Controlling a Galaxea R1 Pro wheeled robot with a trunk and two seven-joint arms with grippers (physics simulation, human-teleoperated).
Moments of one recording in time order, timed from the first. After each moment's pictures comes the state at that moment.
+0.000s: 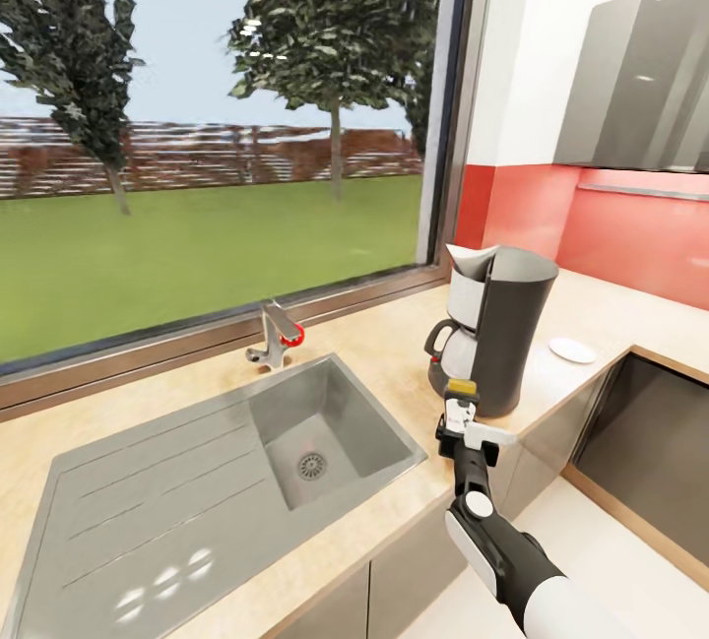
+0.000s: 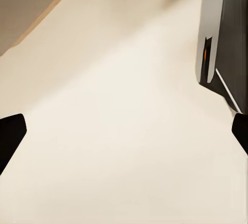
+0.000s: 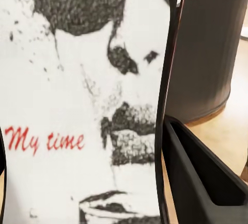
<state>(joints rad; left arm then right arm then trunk) -0.02 0.16 -0.59 0.03 0.52 0.01 0.06 -0.57 -0.01 0.41 -0.67 -0.30 -0.34 -0.53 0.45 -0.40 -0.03</state>
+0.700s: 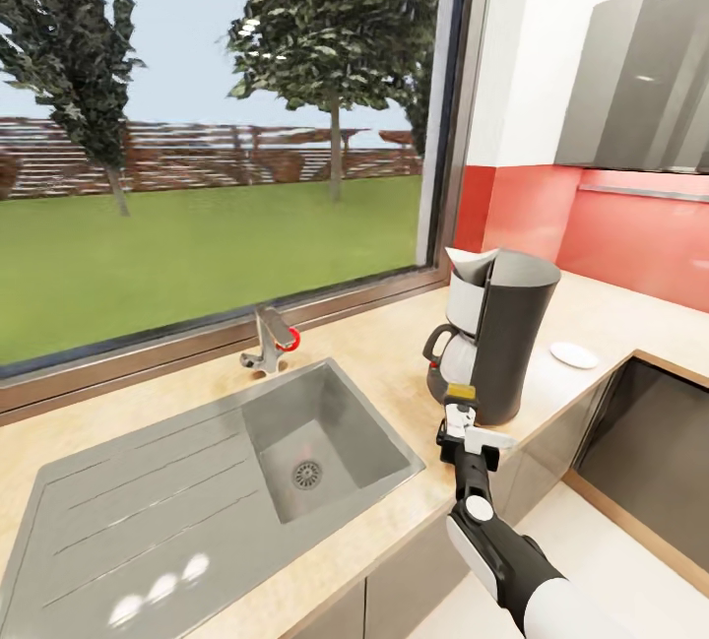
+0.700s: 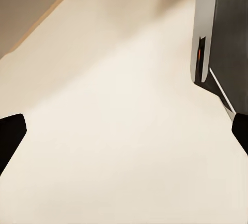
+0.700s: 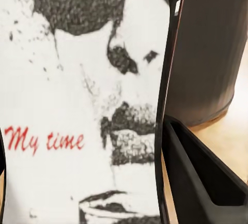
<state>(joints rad) -0.02 0.15 -0.59 0.03 0.52 0.02 0.06 -0.57 -0.01 0.41 -0.63 -0.29 -0.34 -0.53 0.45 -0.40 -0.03</state>
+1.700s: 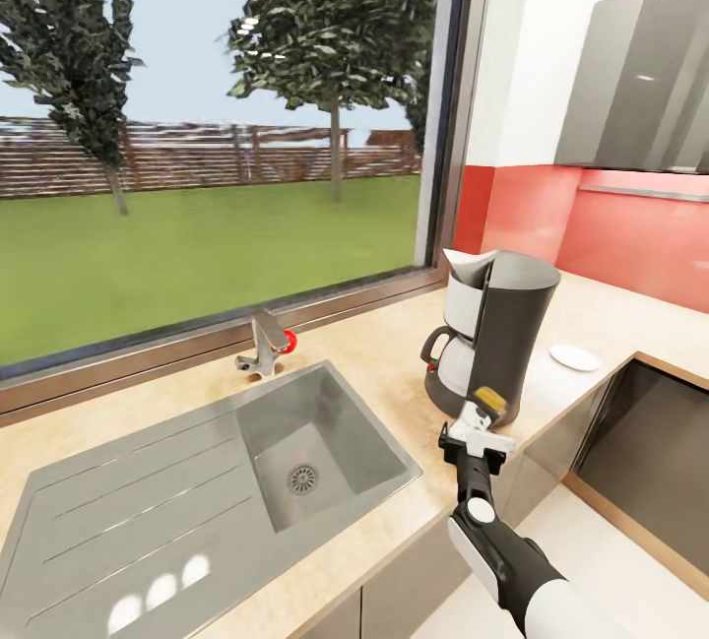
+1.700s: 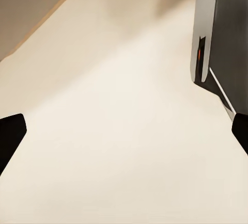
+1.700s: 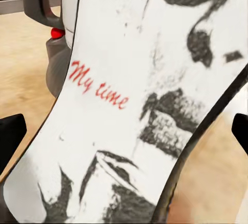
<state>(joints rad) -0.02 0.15 -0.59 0.03 0.52 0.02 0.06 -0.57 -0.01 0.41 -0.62 -0.31 -0.34 -0.53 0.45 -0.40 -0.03</state>
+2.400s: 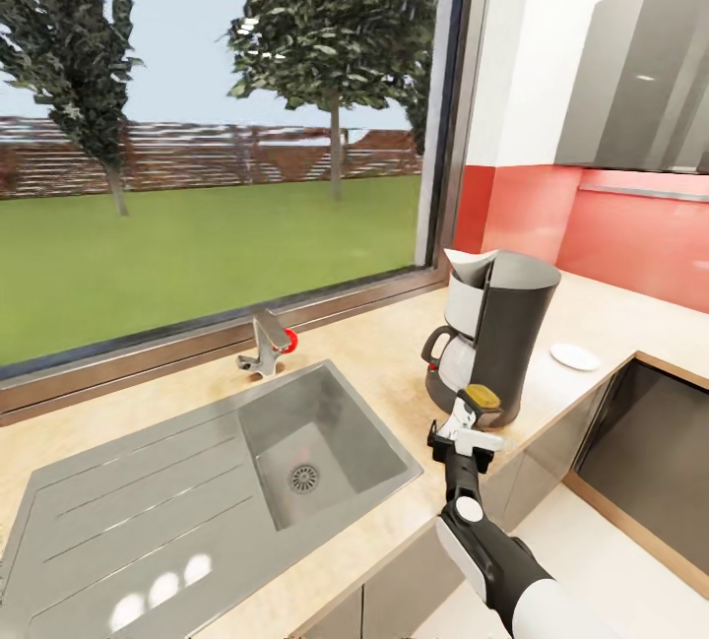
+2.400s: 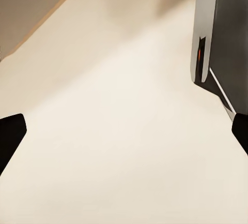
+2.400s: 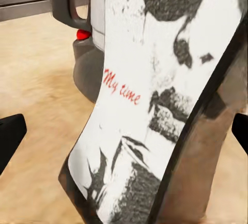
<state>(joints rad) -0.02 0.15 -0.59 0.03 0.52 0.01 0.06 -0.57 0.03 0.41 -0.62 -0.30 -0.34 -0.53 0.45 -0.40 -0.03</state>
